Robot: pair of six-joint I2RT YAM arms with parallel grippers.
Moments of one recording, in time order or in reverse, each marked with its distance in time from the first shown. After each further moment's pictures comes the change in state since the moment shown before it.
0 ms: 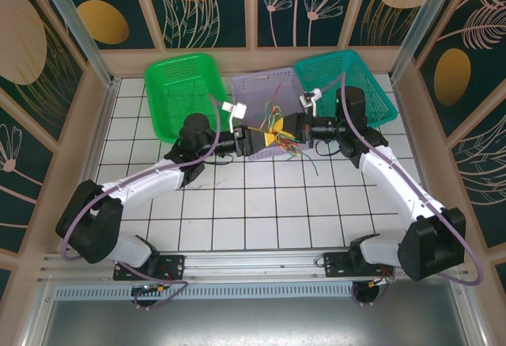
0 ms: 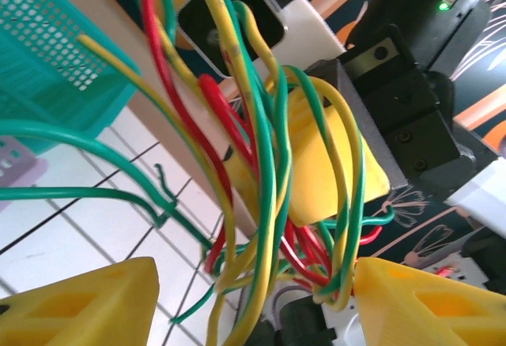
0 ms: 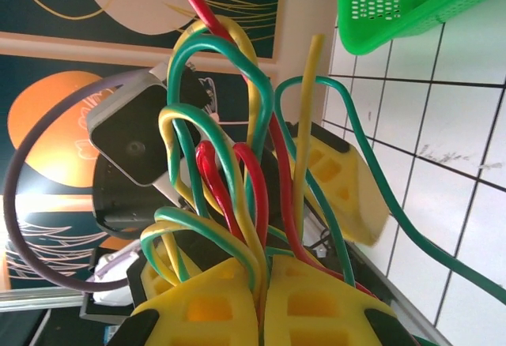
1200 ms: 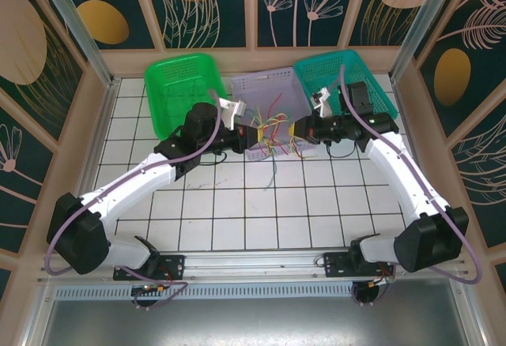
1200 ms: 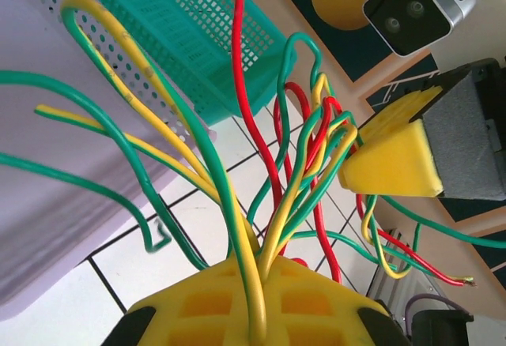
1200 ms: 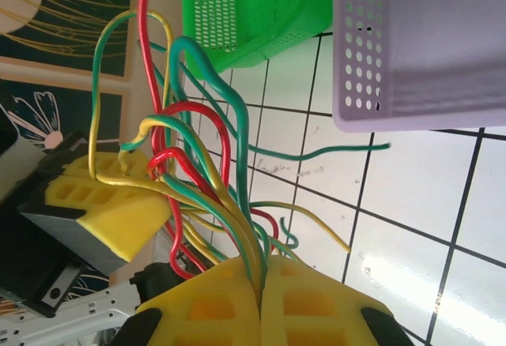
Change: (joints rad) left arm -0.013 -0.098 0.193 -0.712 -0.335 0.328; right arm -0.030 0.051 0.225 -0.643 0.317 -0.563
